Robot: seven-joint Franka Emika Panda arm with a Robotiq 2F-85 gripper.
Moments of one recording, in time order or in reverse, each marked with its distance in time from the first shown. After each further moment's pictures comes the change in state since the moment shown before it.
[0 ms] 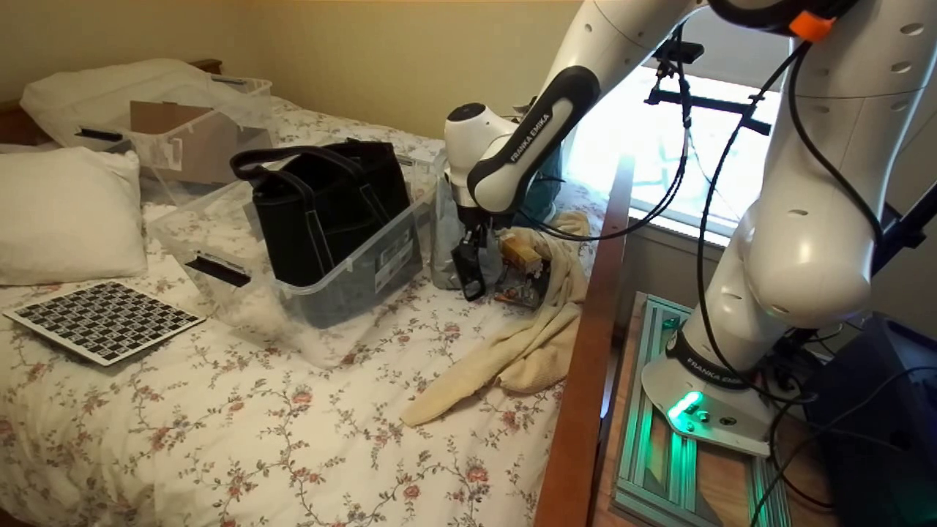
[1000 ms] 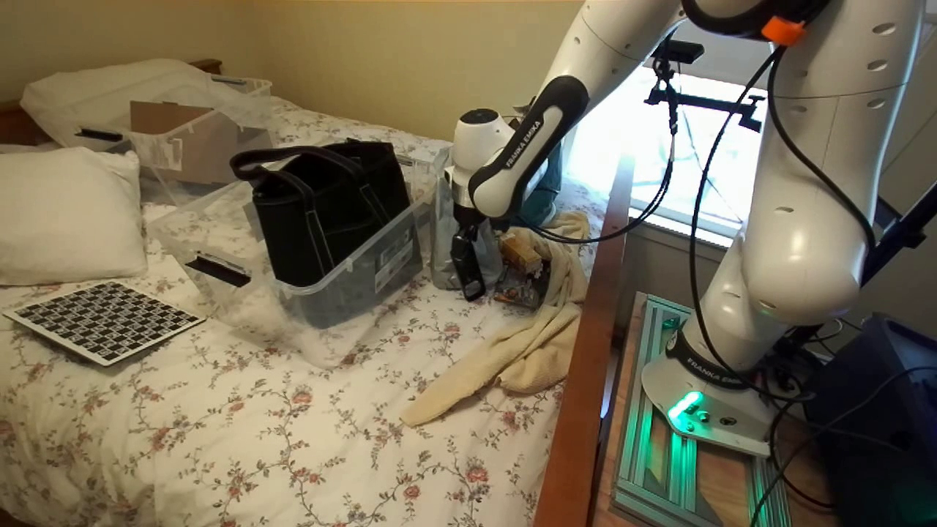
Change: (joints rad) arm -0.106 0.059 0.068 0.003 0.073 0.204 -0.108
